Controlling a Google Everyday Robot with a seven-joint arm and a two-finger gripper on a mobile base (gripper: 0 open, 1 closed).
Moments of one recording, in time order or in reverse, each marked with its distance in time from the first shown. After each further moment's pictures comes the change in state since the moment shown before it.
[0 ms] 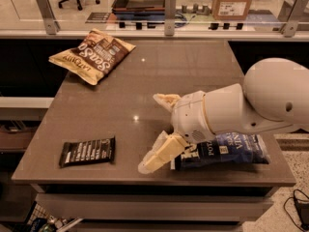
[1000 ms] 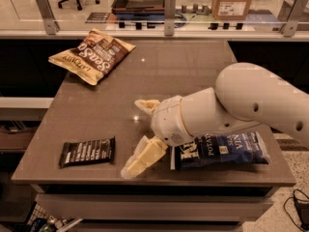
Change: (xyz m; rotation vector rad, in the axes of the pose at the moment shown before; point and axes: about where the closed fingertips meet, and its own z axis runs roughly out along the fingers) arm -0.008 0.011 0.039 -0.069 -0.011 -0.020
